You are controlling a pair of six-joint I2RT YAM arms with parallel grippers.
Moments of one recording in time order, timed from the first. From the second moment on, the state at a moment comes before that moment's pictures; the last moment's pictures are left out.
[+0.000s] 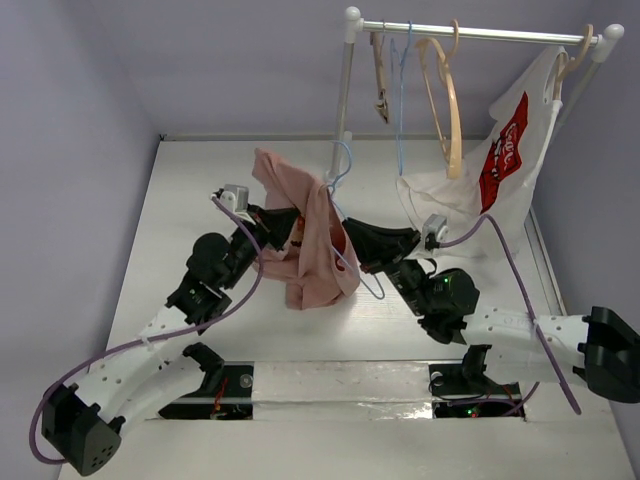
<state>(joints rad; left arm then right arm) -0.60 0.80 0.61 0.33 -0.04 -0.49 1.13 1.05 0.54 1.14 0.33 0.12</state>
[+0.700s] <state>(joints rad) -0.89 0.54 0.62 -0.07 -0.34 -0.60 1.07 1.36 0.66 1.22 0.33 0.17</state>
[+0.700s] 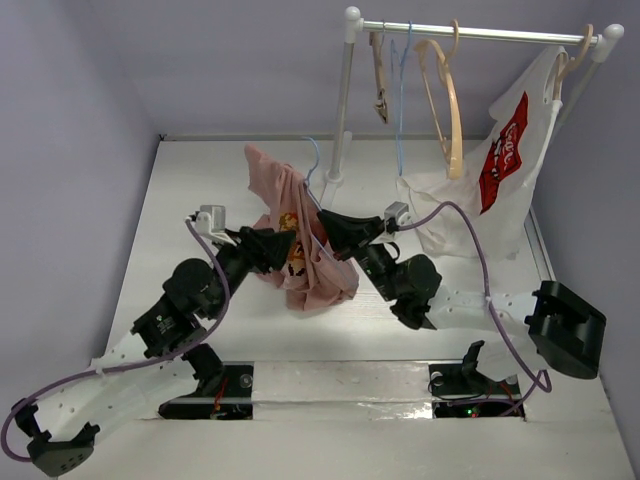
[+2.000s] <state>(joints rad) -0.60 0.98 0.69 0.42 -0.15 -1.05 1.07 1.38 0.59 1.23 0.27 0.20</state>
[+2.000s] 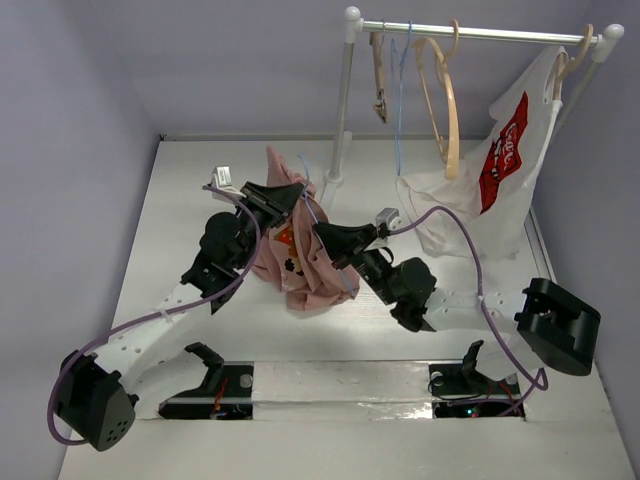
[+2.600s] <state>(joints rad) -0.60 0.84 0.60 0.40 -0.19 -1.06 1.07 1.25 0.59 0.99 0.26 0.27</state>
